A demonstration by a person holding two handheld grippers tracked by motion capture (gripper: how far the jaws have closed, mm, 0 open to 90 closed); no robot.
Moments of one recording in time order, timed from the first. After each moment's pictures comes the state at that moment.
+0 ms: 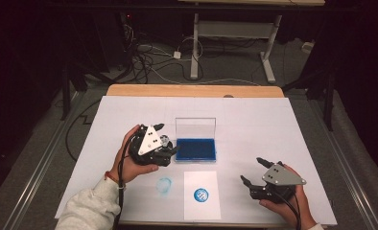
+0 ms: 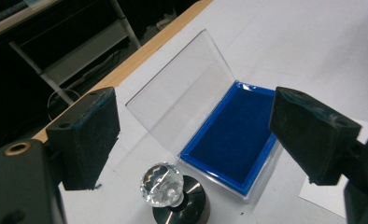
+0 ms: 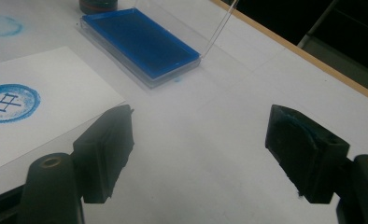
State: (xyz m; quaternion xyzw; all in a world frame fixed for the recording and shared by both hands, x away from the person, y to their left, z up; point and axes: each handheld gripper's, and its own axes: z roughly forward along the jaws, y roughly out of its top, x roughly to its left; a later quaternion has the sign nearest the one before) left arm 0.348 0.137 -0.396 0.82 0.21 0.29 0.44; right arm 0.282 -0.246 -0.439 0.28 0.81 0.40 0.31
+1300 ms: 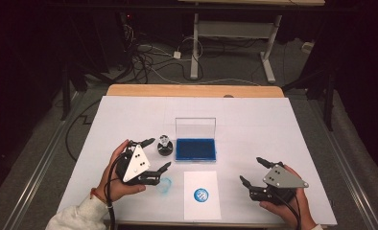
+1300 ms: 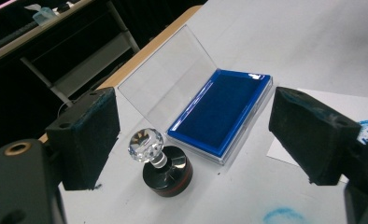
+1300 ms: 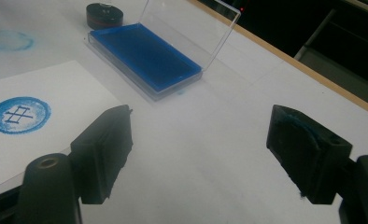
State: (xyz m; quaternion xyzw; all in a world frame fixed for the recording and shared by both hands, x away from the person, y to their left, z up) left arm 0.299 0.163 -0.411 0.82 0.19 0.31 0.45; right arm 0.276 -0.243 -0.434 0.27 0.81 0.42 0.32
